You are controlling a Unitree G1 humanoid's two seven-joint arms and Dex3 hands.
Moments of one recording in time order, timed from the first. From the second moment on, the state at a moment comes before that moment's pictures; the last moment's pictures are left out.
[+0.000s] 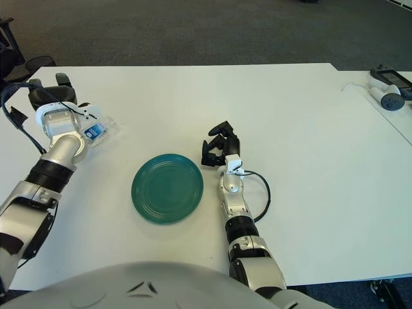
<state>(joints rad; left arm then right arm) -0.59 0.44 -0.30 0.38 1.42 0.73 -0.41 -0.22 0.10 -0.03 0.66 -0.08 -0.44 -0.23</state>
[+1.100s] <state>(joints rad) -0.52 0.67 -0.32 0.14 0.97 0.31 -0.74 -0.22 0.10 -0.04 0.66 -0.07 -0.44 -0.23</state>
